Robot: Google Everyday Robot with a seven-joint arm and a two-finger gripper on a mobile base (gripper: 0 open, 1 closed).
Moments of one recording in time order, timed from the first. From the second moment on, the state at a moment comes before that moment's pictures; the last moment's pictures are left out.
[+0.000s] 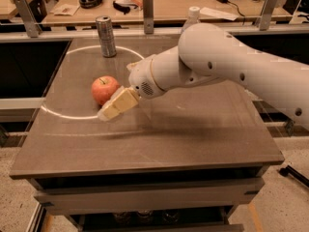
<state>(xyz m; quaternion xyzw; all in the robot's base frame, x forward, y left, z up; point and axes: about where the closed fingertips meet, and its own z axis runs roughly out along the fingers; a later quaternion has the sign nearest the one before) 0.556 0.093 0.871 -0.53 0.70 0.26 0.40</state>
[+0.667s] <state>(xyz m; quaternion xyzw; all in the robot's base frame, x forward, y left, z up) 0.572 0.114 0.854 -0.55 0.69 0.27 0.40</state>
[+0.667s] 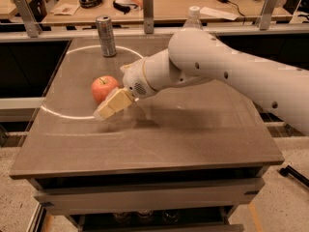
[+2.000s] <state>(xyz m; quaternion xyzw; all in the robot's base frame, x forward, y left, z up) 0.583 0.122 0.868 -0.55 0.67 0.29 0.41</state>
